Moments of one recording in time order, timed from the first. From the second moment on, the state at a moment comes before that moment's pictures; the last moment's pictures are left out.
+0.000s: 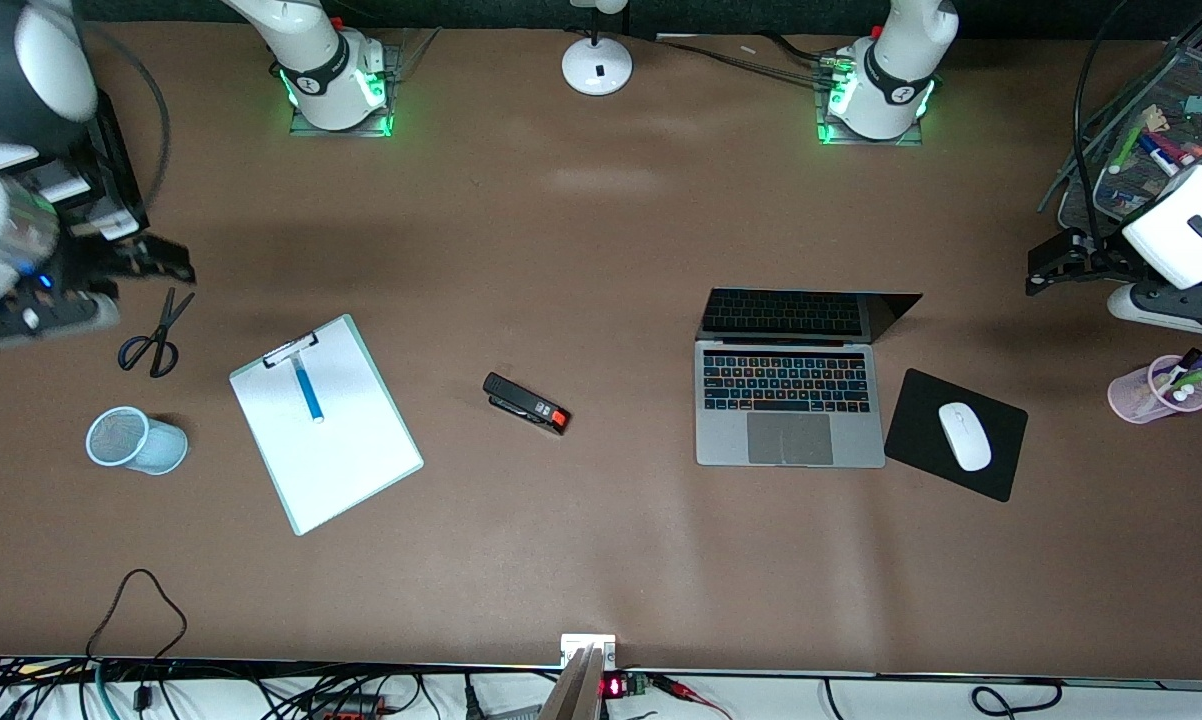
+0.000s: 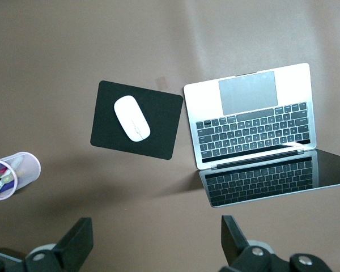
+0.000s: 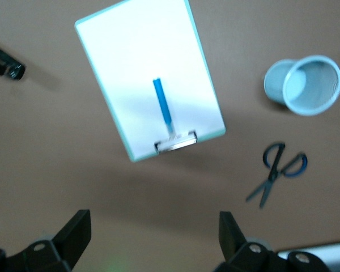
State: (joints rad) left arm 0.02 0.08 -0.03 -1.61 0.00 1.67 0.16; right arm 0.09 0.18 -0.10 -1.66 0.02 1.70 -0.22
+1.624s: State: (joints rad) left arm -0.09 0.14 -0.05 -1.61 0.00 1.49 0.14; right arm 0.12 0.58 -0.05 -1.82 0.05 2.36 -0.51
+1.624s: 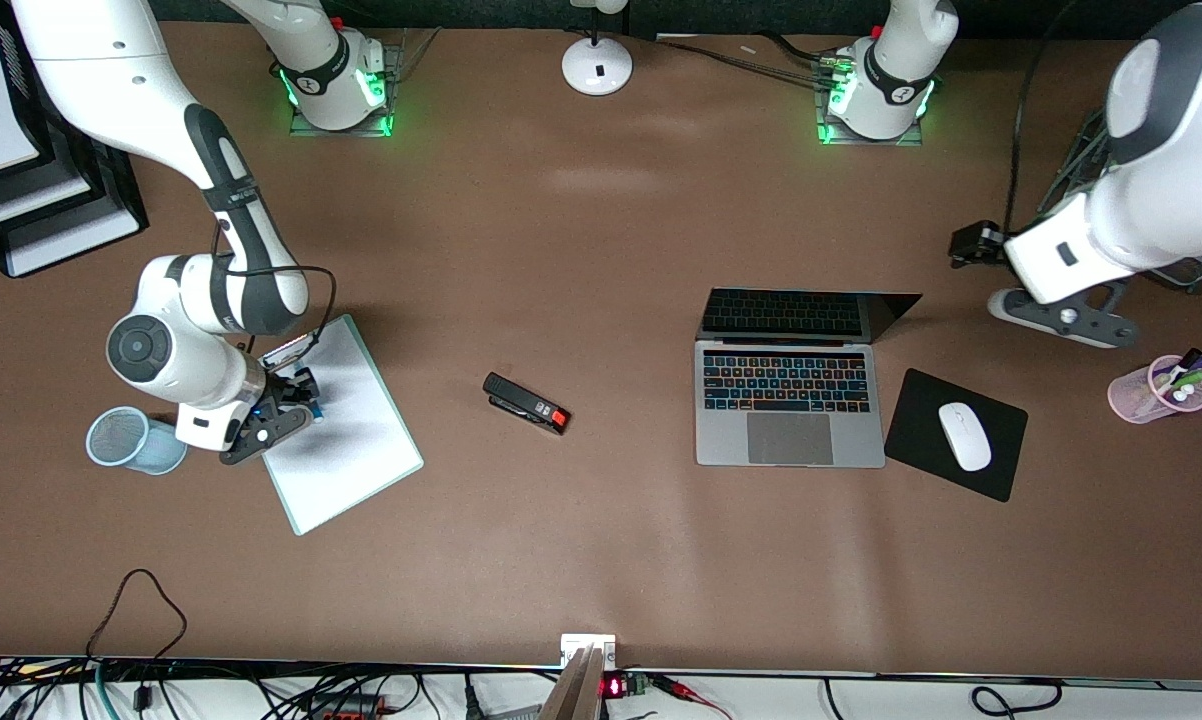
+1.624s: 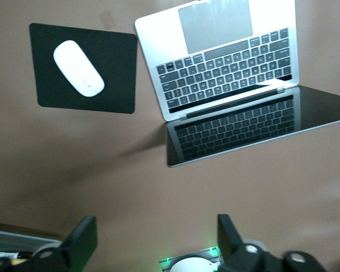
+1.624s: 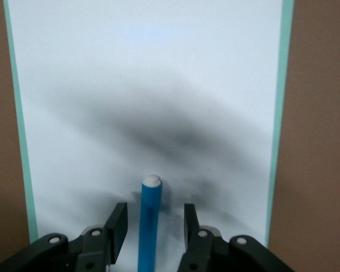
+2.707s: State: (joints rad) left arm -0.11 0.09 -0.22 -1.86 -0.10 1.67 -0.13; right arm 0.12 0.63 -0.05 -1.82 0.07 2.41 -0.51
